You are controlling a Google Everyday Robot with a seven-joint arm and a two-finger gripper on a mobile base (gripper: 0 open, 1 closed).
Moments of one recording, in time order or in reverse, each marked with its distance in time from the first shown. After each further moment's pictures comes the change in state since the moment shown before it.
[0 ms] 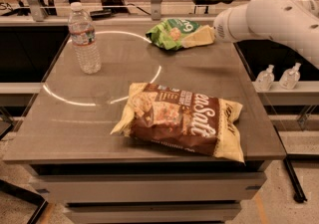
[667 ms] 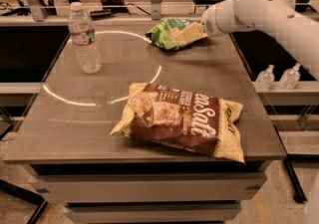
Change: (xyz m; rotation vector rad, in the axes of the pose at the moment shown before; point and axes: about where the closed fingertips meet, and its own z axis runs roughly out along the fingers) arm -0.017 0.005 0.047 -0.096 -0.004 -0.075
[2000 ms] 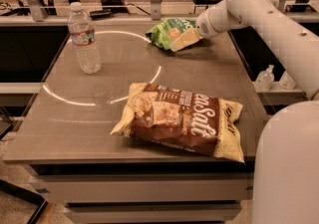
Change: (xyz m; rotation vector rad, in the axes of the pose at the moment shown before) arm 0.021 0.001 0.054 -0.144 0.110 -0.033
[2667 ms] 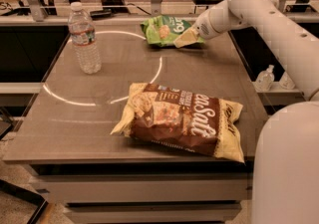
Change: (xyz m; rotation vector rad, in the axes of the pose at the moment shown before) arm 0.000 0.008 0.003 -0.055 -0.013 -0.019
